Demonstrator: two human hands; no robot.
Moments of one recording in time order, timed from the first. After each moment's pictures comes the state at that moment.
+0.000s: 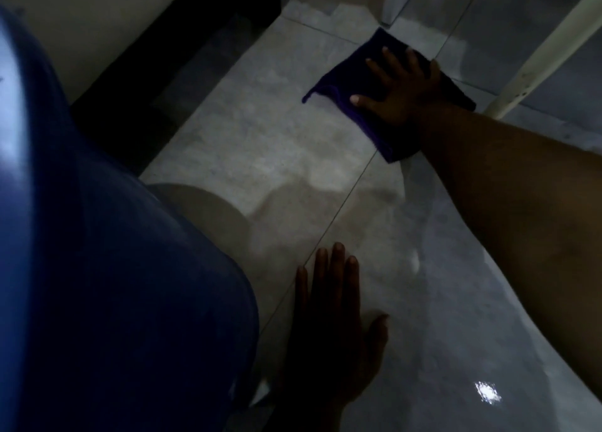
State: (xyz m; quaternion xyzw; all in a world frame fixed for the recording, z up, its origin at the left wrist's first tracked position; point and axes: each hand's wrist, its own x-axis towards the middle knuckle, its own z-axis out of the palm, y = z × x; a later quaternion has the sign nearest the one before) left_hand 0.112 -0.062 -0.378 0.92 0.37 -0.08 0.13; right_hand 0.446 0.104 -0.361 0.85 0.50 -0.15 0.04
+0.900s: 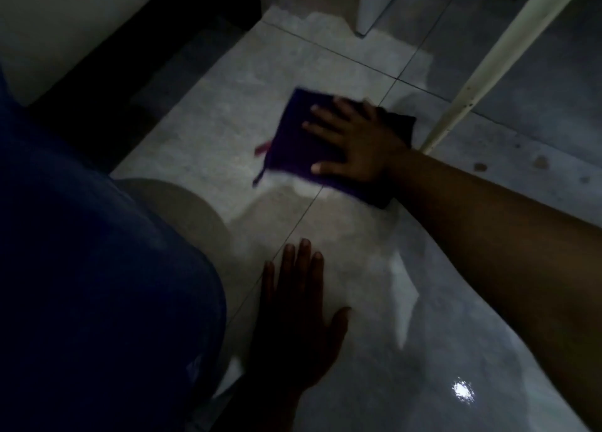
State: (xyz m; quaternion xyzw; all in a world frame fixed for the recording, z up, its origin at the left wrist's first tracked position) left_hand 0.117 -0.059 -0.382 0.90 0.40 -0.10 0.11; right_hand 0.401 0.059 -0.371 0.71 0.70 -0.08 0.05
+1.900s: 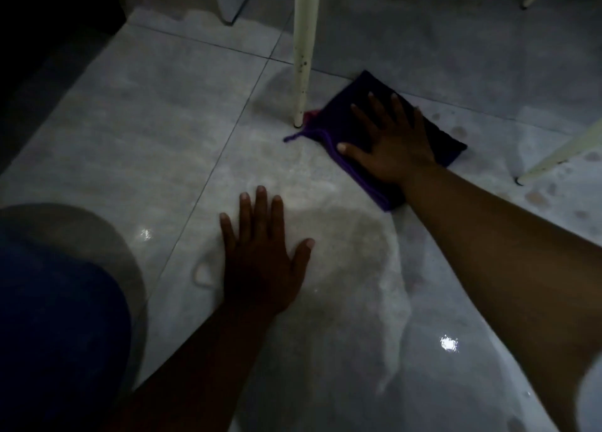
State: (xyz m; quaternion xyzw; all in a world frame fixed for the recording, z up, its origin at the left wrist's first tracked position) left_hand 0.201 -0.082 -0.376 0.95 0.31 -0.04 0.08; right_hand 0.476 -0.157 -0.370 0.91 0.40 -0.11 -0.01
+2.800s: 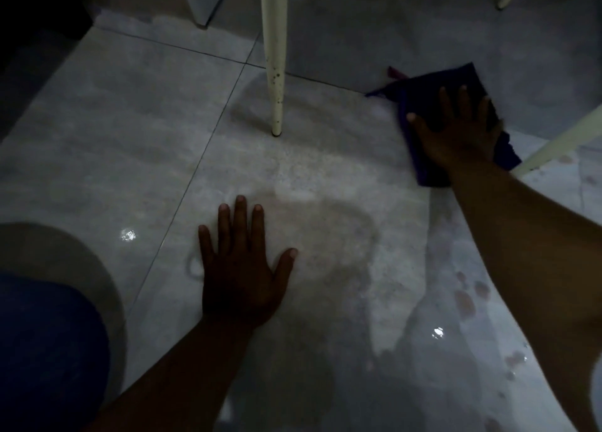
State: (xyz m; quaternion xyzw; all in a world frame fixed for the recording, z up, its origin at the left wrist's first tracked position) left_hand 0.202 -0.080 -0.378 0.95 0.30 -0.04 0.07; right_hand 0.558 -0.233 -0.367 0.98 0.16 -0.11 -0.02
